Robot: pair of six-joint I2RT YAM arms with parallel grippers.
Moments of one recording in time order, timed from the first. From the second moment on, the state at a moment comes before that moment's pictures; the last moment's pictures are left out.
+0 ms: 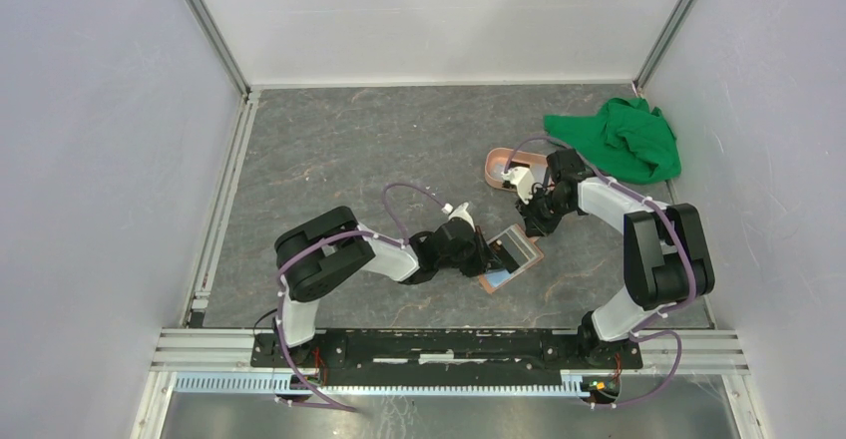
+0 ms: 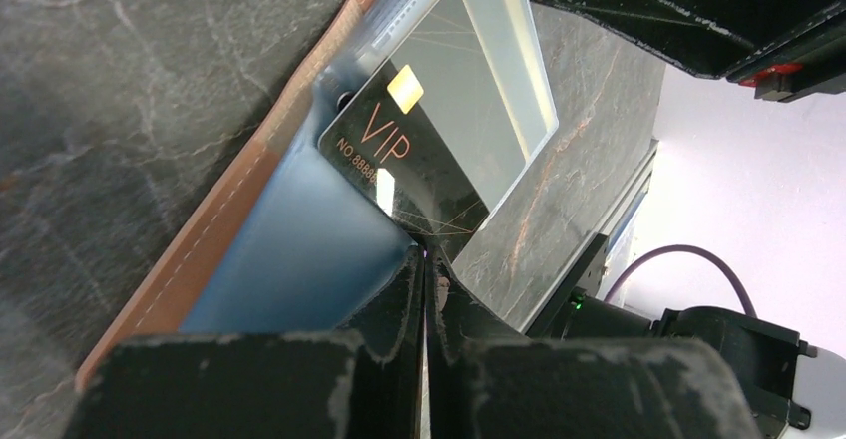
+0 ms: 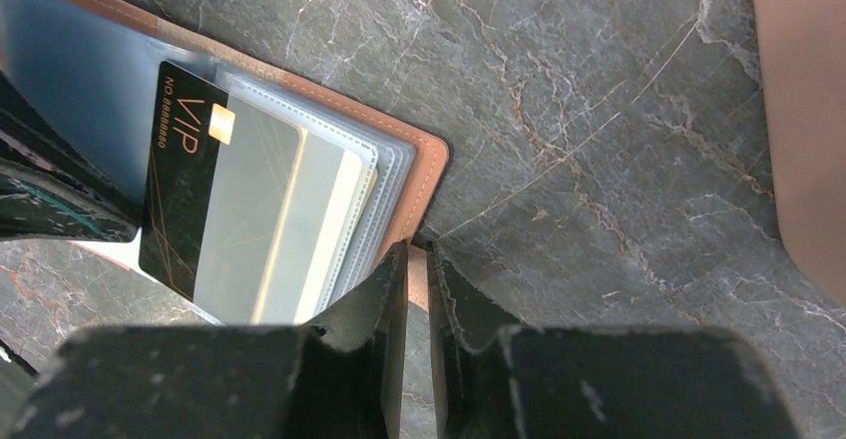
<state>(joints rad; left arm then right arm) -1.06 1.93 0.83 0.53 0.08 -1.19 0.17 1.60 0.88 -0.57 -0.44 -0.70</state>
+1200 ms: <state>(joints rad) -1.03 1.97 0.97 0.44 0.07 -1.07 0.19 1.62 0.89 -0.59 -0.49 -0.74</state>
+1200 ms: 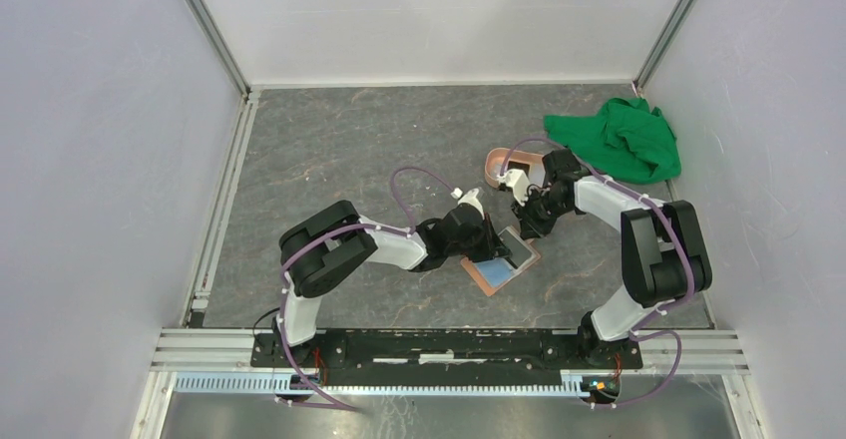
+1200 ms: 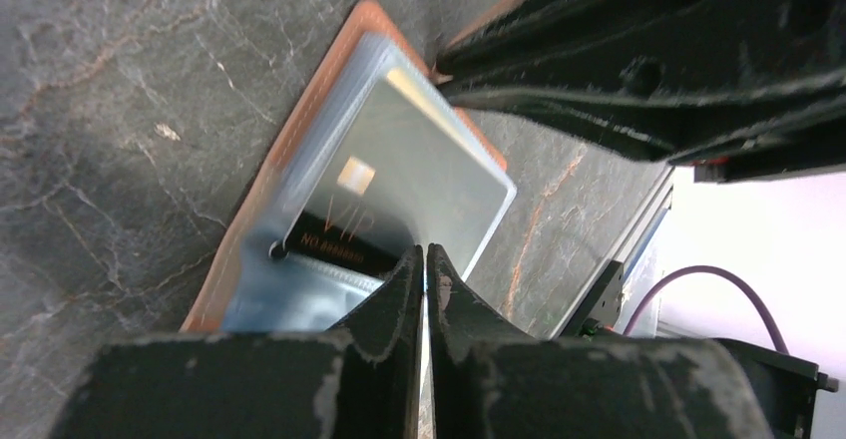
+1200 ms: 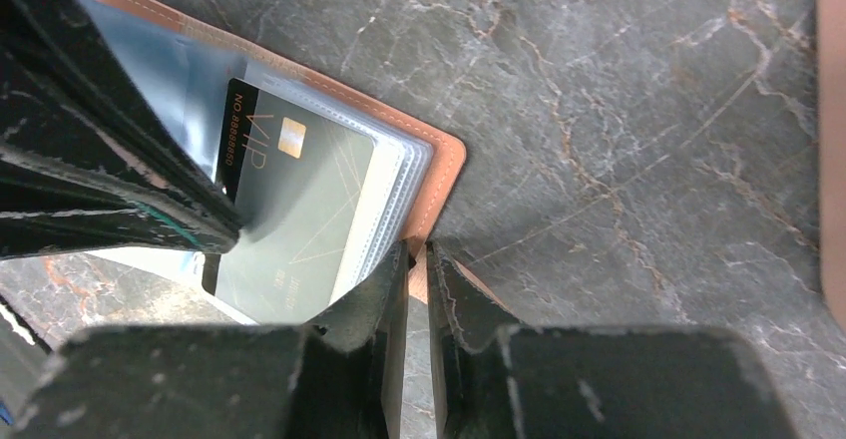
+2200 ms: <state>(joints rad) -1.03 1.74 0.84 0.36 0.06 -0.96 0.20 1.63 0.89 -0.62 -0.55 -0.74</state>
